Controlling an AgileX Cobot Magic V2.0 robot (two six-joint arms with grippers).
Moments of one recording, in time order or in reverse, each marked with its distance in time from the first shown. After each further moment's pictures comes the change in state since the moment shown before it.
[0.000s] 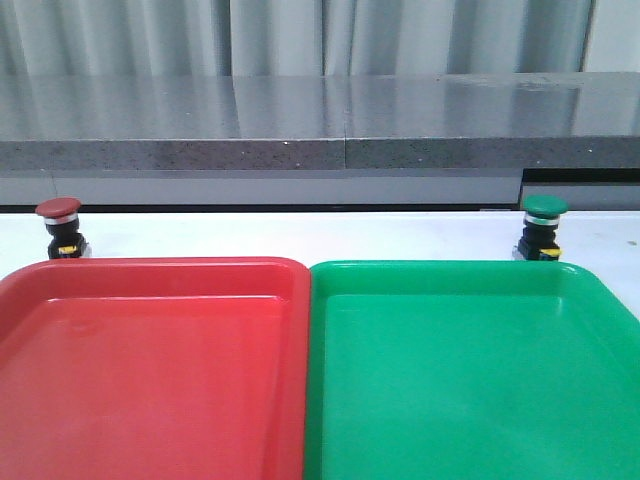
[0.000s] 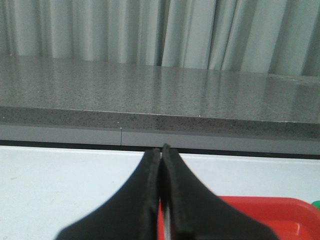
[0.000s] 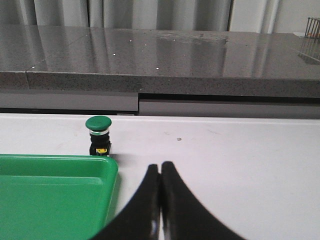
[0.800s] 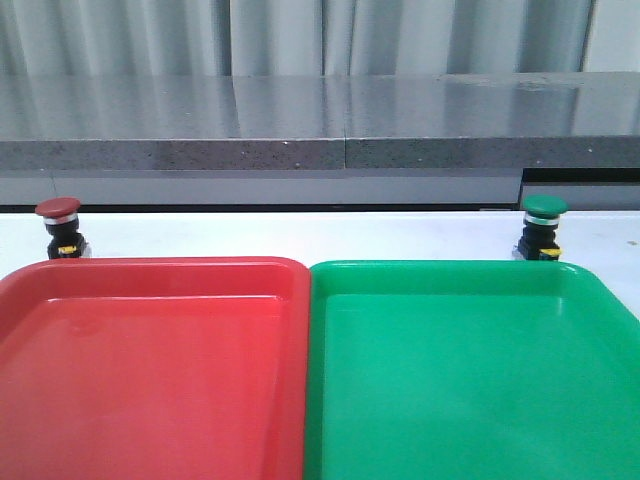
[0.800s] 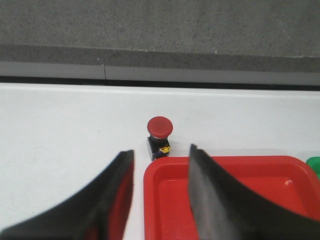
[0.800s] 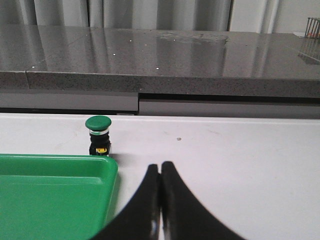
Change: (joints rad) left arm 0.000 0.807 -0.583 -0.005 0.292 0.000; right arm 0.000 0.000 0.000 0.000 0.000 0.000
